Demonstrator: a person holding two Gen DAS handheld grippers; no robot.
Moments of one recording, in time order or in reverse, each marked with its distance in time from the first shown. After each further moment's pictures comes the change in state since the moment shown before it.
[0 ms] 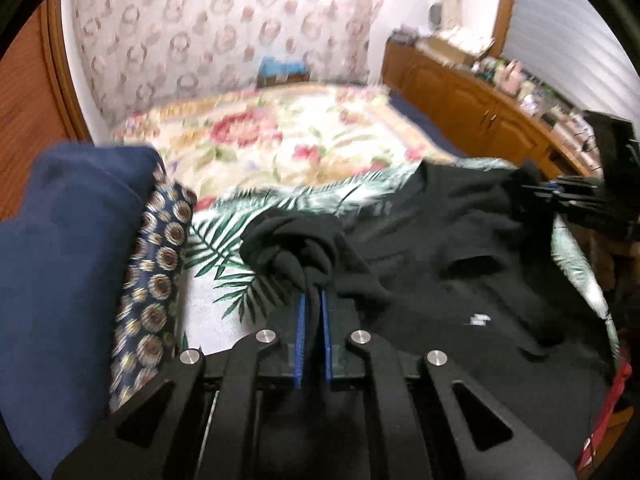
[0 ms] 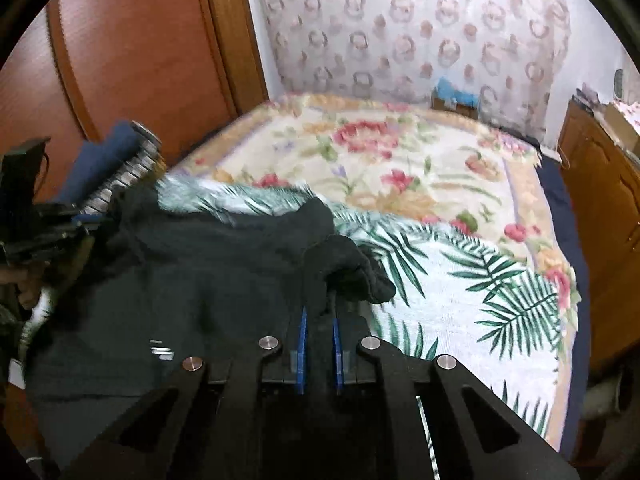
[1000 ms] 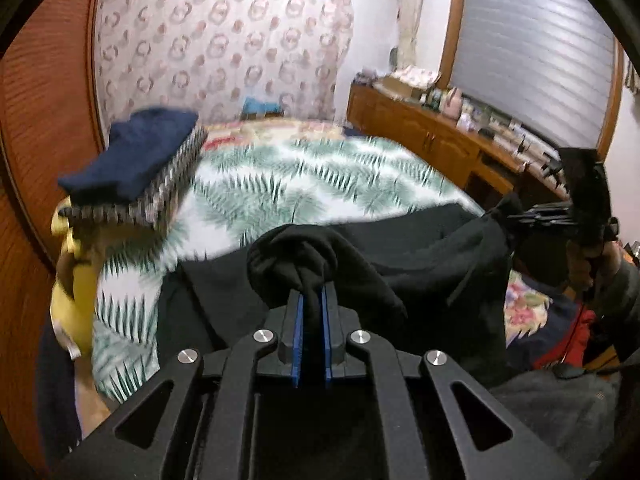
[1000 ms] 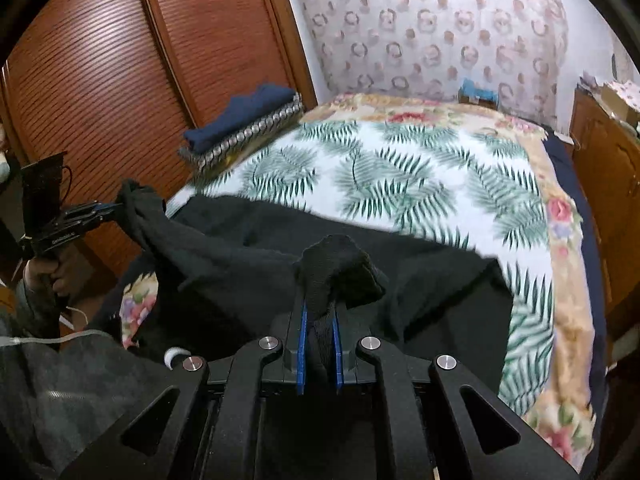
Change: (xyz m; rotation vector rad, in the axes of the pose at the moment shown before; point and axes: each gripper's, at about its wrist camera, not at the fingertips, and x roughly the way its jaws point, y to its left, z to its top) left arm -0.229 -0.082 -0.248 -0.010 -0.136 -0.067; right arm -0.267 0.089 -0.255 0.008 -0.014 0.125
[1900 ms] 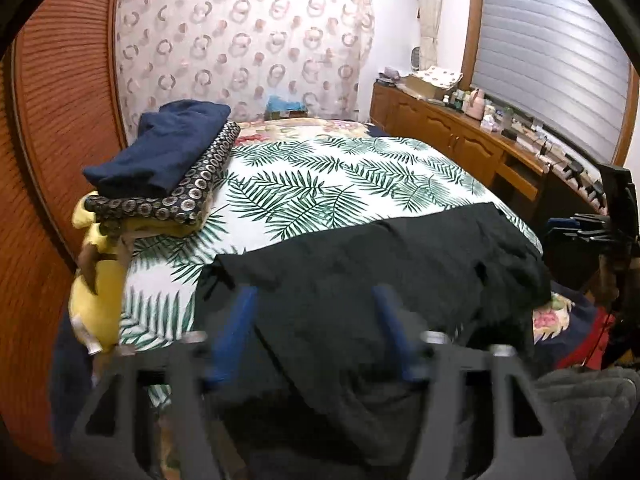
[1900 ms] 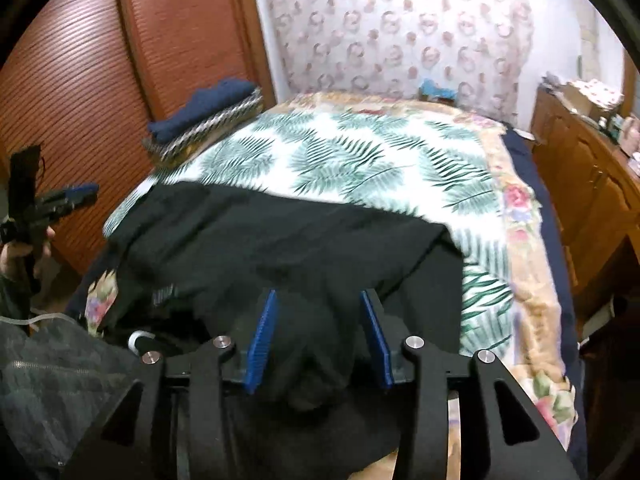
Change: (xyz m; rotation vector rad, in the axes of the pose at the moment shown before) left arm 0.002 0.031 0.000 -0.020 -0.025 0.068; right arm -0.006 0.003 -0.006 0.030 -0.017 -0.169
